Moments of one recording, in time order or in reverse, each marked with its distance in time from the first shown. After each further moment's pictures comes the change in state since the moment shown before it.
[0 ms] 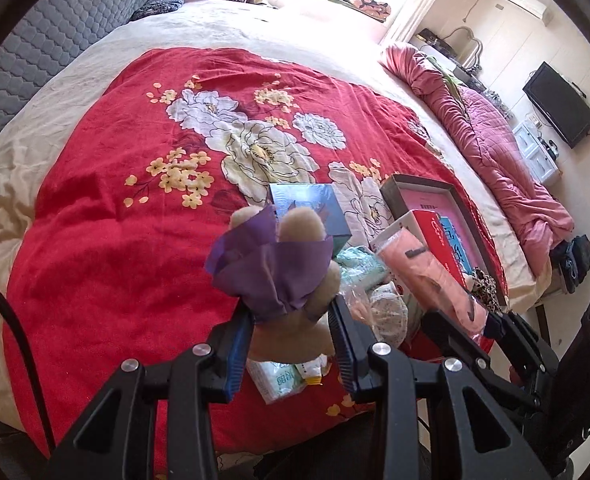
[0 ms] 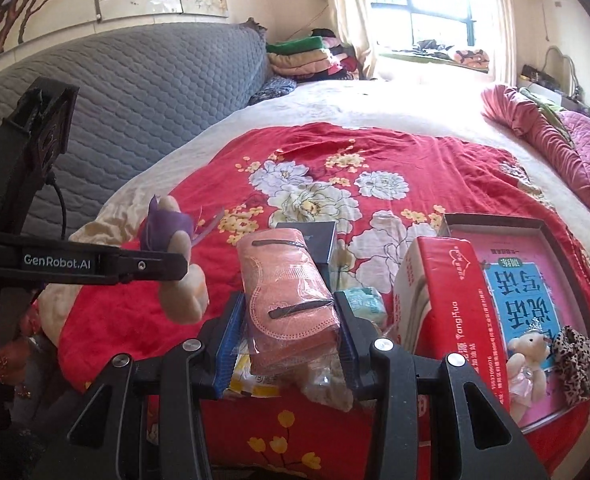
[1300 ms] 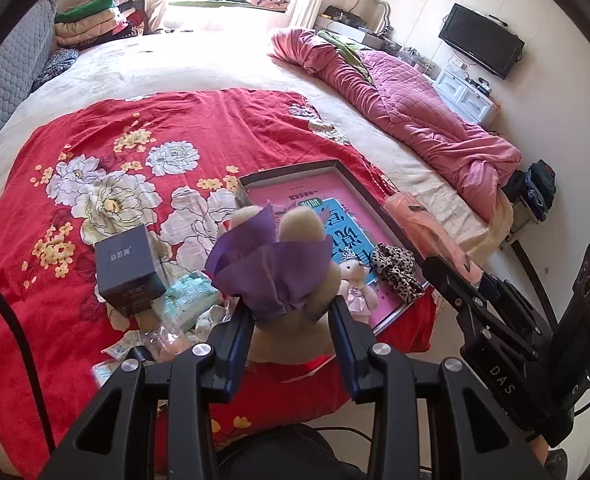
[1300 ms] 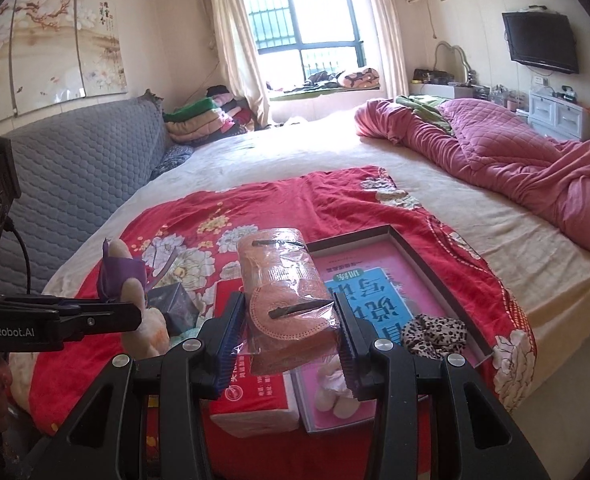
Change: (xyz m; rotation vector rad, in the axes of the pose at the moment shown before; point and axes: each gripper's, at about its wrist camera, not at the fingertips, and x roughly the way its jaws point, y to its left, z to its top) left arm 0.009 -0.175 0.000 0.280 -0.001 -0.123; right arm -0.121 -0.137 -0.018 0.236 -0.189 -0.274
